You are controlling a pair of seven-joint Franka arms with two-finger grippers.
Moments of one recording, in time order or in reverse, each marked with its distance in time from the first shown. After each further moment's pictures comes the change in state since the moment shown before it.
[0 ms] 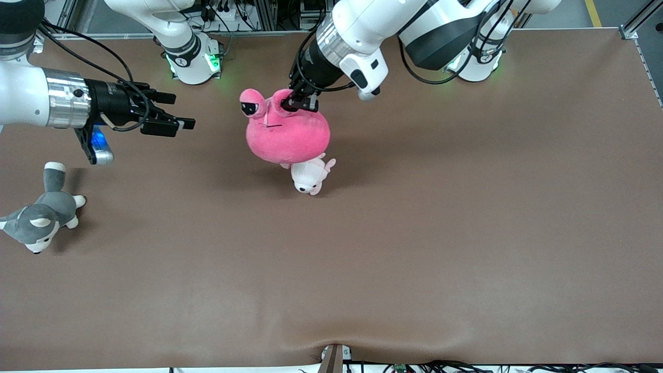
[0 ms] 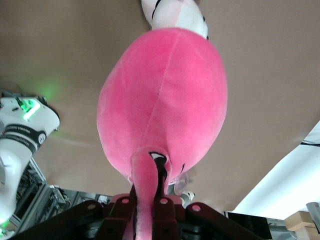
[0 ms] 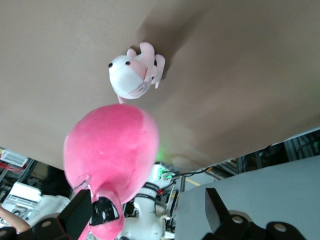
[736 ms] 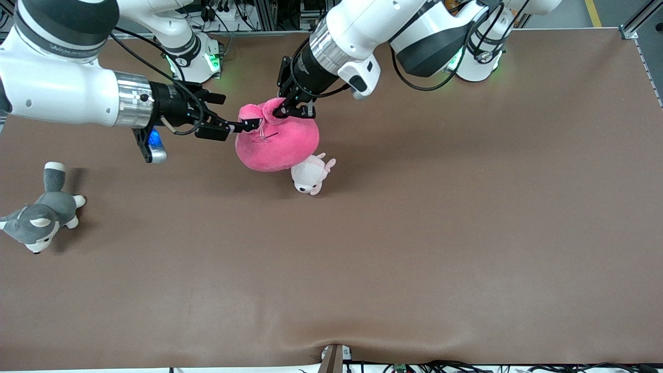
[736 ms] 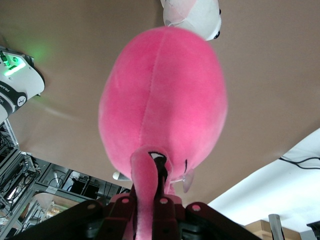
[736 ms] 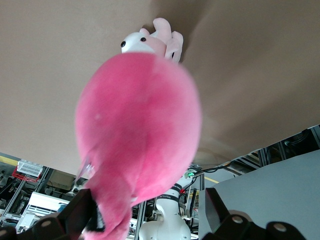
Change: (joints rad) left arm -0.064 0.029 0.059 0.006 0.002 0.082 -0.200; right arm 0.175 0.004 0.003 -0.043 0.032 0.191 0.176
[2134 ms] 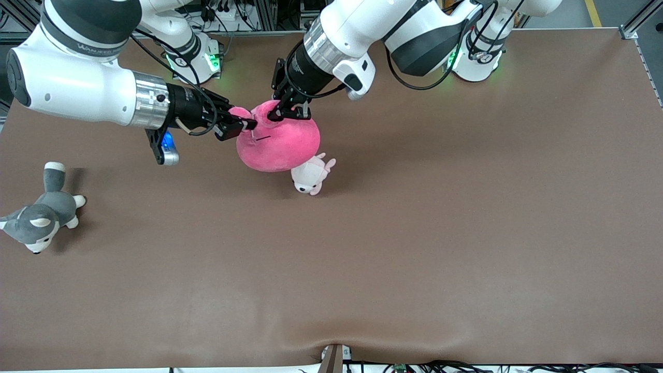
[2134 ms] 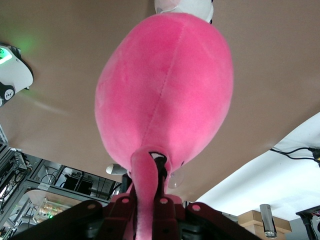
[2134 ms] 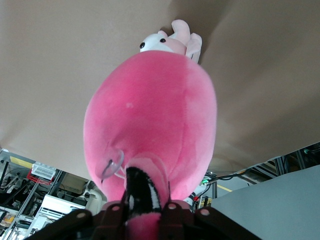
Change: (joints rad) left arm -0.059 0.003 0.066 0.033 0.000 0.021 0.000; right arm 0.045 0.010 -0.010 -0.005 0.001 0.099 0.010
